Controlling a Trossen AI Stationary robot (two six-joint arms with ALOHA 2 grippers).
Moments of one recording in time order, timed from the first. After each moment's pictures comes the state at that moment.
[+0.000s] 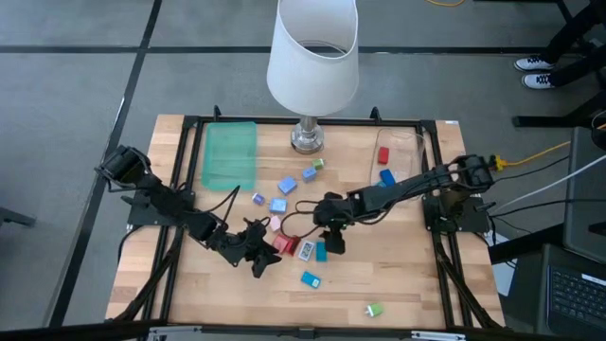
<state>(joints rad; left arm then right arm) -0.56 1.51 0.61 0.34 -0.40 -1.11 0.19 1.79 1.10 -0.35 -0.04 0.23</state>
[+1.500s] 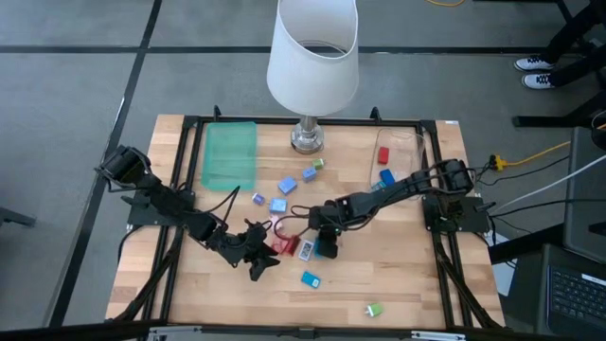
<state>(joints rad) -0.56 1.51 0.61 0.33 -0.35 -1.03 0.17 1.95 1.14 -0.36 -0.09 0.40</state>
